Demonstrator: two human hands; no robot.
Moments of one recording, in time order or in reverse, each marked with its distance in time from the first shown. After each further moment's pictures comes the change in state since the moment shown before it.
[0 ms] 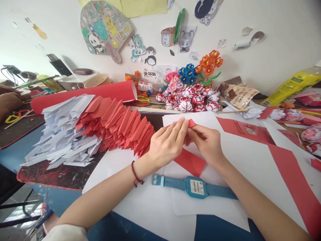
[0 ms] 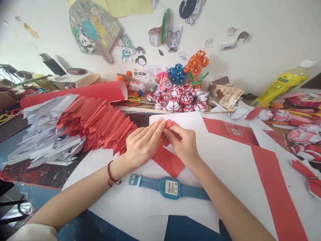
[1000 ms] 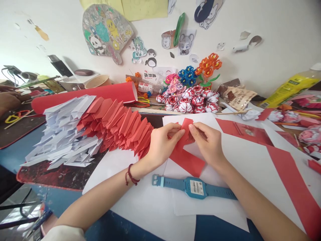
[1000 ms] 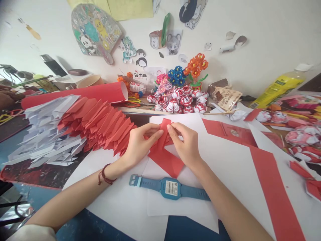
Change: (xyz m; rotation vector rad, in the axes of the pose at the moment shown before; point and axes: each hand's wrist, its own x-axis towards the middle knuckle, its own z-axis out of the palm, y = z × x) left_hand 0.012 0.001 -0.007 -0.960 -0.197 -0.869; right_hand 0.001 0.003 -0.004 -0.268 0.094 -0.039
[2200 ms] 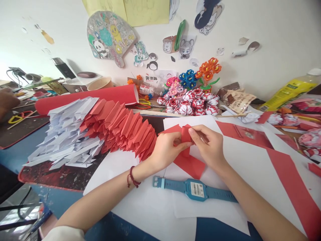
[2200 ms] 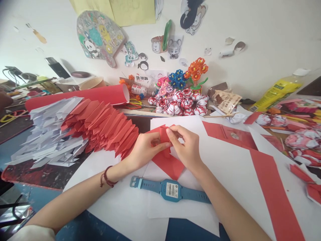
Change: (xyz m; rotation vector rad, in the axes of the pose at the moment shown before) left_hand -0.002 -0.003 0.003 0.154 -0.156 0.044; right_hand -0.002 -0.004 0.000 -0.026 0.047 -0.057
